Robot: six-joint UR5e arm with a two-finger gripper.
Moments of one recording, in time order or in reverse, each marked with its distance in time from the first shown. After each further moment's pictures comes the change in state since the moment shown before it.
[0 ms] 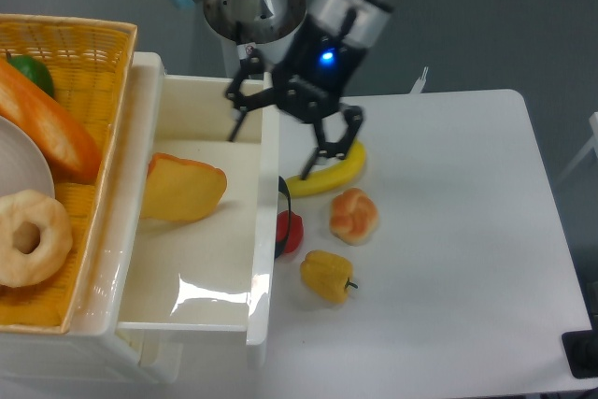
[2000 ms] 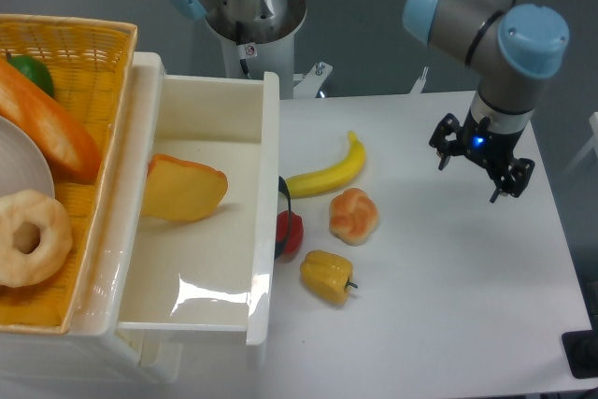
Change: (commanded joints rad) arm 0.120 -0.318 0.021 0.104 0.712 0.707
